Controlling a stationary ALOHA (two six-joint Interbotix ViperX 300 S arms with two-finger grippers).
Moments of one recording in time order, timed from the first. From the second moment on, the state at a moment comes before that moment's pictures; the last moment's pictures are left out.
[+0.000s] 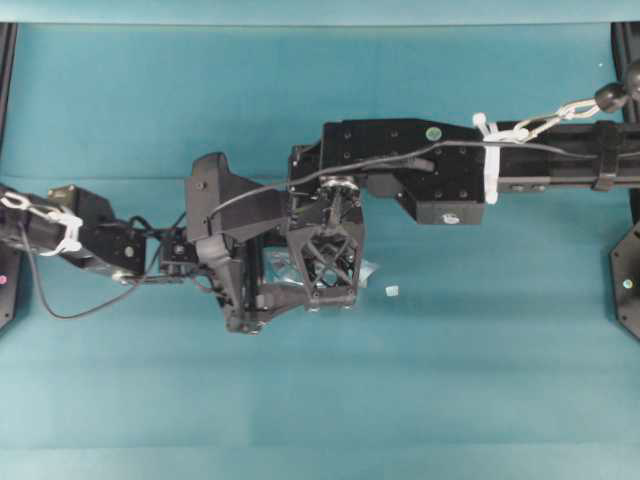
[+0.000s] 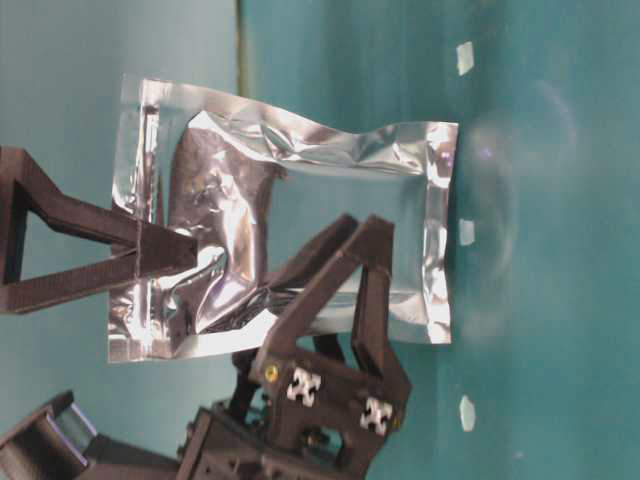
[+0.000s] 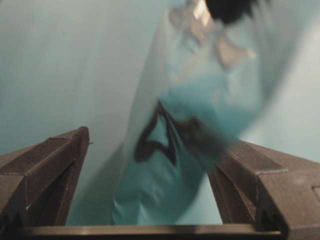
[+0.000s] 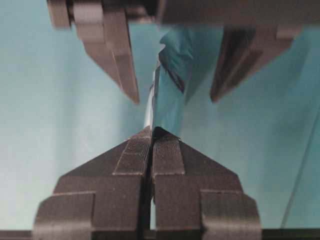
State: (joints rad) left arm 0.03 0.29 0.81 0.02 -0.83 -0.19; right arm -0.05 0.31 -0.18 0.11 1.28 -0.19
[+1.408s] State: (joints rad) left arm 0.02 0.30 0.80 0.02 -0.75 -0.14; right arm -0.05 0.30 -0.15 0.12 1.24 -0.18
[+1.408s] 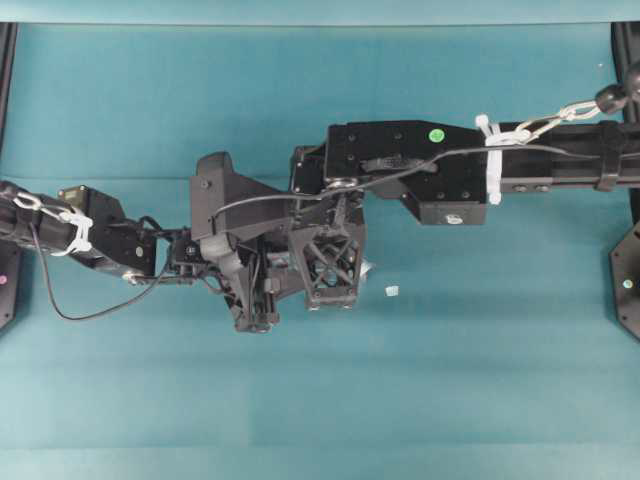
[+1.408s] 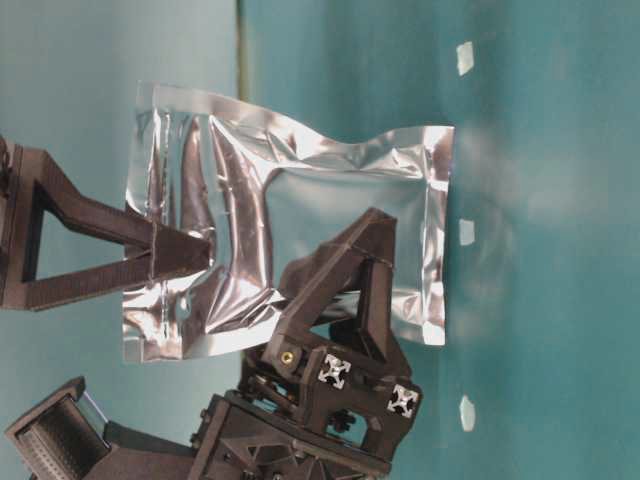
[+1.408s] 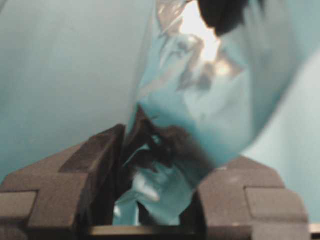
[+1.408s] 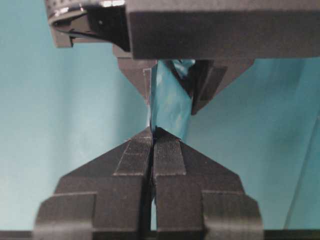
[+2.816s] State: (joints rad) left arm 0.01 0.30 0.80 0.02 -0.74 -0.11; right arm -0.04 -0.26 0.39 0.00 0.78 0.11
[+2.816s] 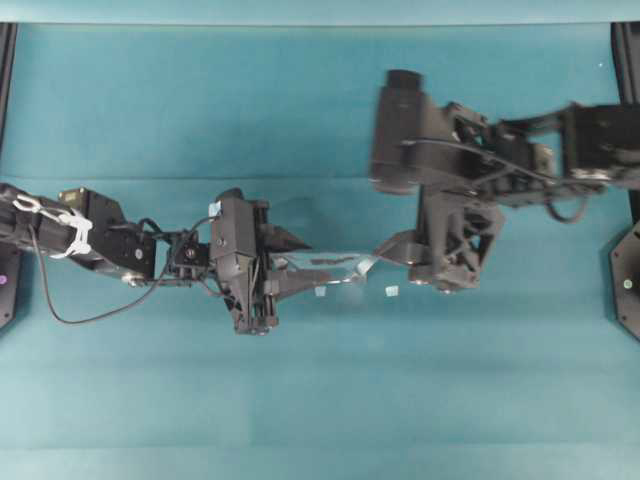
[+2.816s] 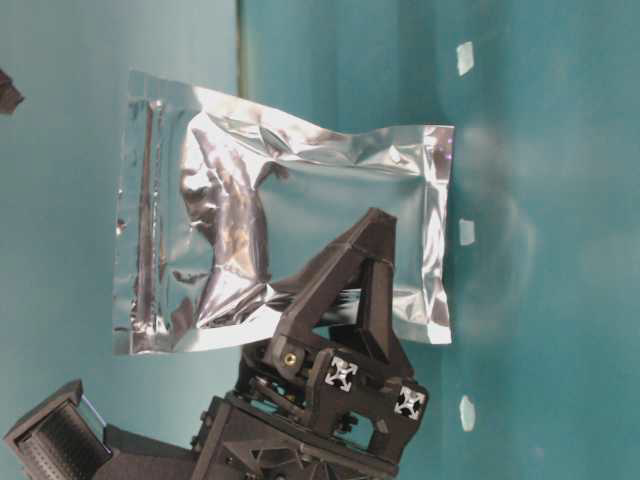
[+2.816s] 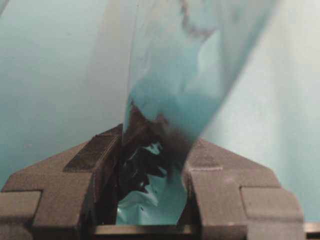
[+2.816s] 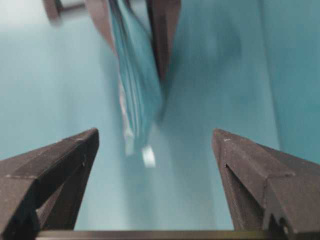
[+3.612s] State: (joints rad) left arm 0.01 0.30 0.79 0.02 -0.73 -0.11; right arm -0.02 -0.46 0.60 0.00 0.63 0.11
